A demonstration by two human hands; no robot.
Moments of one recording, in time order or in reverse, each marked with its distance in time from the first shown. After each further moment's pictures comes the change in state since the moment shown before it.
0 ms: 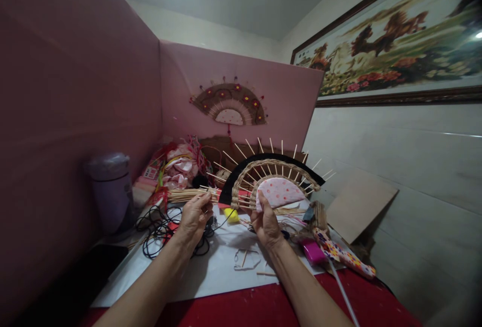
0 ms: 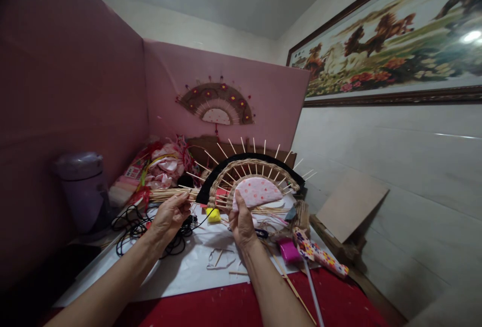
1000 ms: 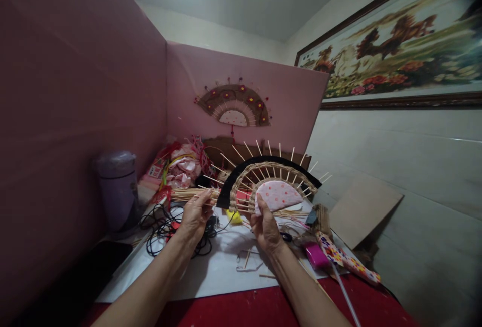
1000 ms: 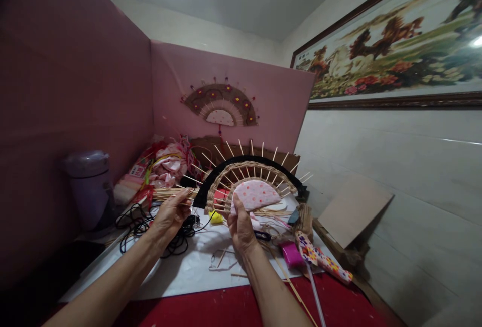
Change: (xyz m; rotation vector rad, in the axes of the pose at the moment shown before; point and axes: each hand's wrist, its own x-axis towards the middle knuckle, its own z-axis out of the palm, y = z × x) left_hand 0.003 0.003 0.000 -0.022 0.077 -0.001; right_hand -0.005 0.009 -0.002 -0.007 0.003 0.086
